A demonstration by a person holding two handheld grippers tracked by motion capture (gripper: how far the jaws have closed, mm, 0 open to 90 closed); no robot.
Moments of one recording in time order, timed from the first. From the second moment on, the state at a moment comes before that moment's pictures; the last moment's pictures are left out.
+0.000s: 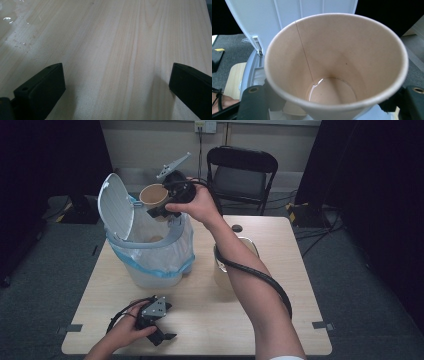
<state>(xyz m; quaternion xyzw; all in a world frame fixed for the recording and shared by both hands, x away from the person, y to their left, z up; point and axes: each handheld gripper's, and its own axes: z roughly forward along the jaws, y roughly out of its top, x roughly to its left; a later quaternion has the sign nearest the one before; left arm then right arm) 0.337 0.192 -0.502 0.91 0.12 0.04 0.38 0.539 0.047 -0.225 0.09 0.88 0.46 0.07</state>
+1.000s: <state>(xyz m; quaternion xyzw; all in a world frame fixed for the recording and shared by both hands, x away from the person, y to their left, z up) 0.337 0.192 -0.502 0.91 0.12 0.04 0.39 0.525 0.070 -0.223 0.05 0.88 0.47 0.03</state>
